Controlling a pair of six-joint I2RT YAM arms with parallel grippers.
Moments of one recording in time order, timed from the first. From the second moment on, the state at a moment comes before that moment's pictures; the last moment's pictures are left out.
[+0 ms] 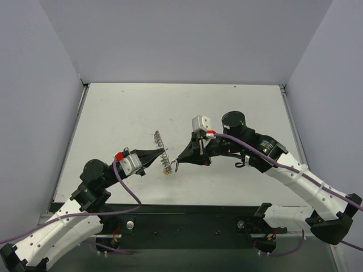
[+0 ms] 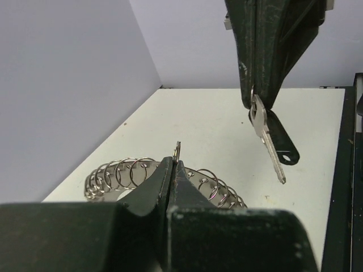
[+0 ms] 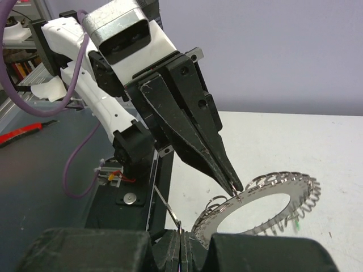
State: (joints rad) left arm -0.74 0.54 0.52 0.25 0.35 0.19; right arm 0.87 1.13 1.25 -0.46 -0.68 -0.23
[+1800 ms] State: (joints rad) left arm -0.74 0.57 0.55 0.23 0.55 0.16; right arm 0.88 1.22 1.31 -0.53 -0.65 -0.27
